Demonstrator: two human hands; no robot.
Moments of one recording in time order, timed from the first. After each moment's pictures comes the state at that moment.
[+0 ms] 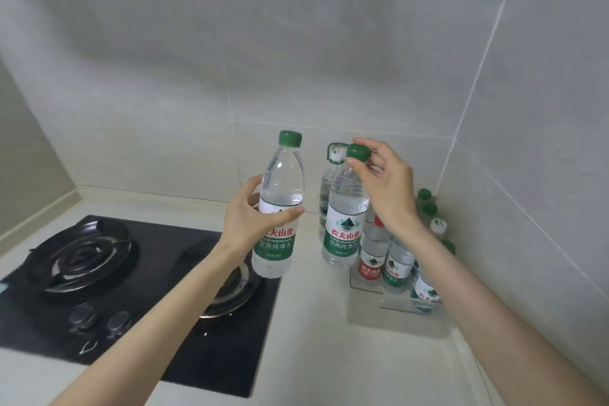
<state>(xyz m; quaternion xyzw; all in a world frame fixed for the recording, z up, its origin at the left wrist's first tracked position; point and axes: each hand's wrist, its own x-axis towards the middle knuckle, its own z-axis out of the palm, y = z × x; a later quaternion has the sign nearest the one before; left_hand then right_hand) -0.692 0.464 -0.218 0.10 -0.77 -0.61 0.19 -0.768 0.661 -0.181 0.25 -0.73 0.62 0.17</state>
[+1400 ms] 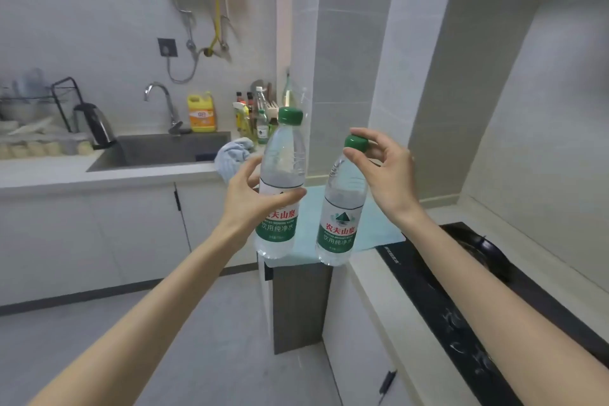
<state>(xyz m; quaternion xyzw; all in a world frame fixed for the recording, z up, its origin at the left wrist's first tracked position) -0.180 0.112 -0.193 0.43 -0.60 -0.40 0.54 -0.384 0.132 -0.153 0.62 -0.49 0.60 -0.16</state>
